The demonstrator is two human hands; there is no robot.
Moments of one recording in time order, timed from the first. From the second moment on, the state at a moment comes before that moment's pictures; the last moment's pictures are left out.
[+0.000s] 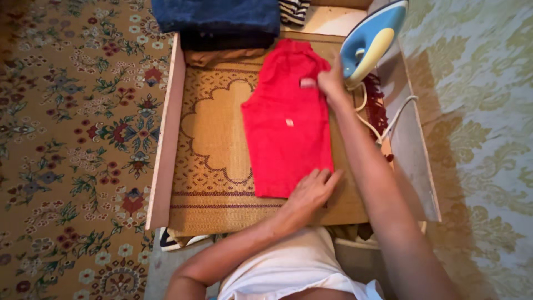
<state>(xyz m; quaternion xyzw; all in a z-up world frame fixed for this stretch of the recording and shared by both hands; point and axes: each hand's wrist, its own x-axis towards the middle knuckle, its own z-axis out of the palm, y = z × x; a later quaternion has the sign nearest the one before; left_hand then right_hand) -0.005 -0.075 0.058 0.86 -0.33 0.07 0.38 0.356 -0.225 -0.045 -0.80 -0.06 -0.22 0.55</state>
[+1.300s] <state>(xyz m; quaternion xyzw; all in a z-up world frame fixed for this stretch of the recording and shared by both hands) 0.098 0.030 0.025 0.95 -0.03 0.19 0.26 0.142 -0.279 0.037 -0.97 0.03 0.03 0.24</state>
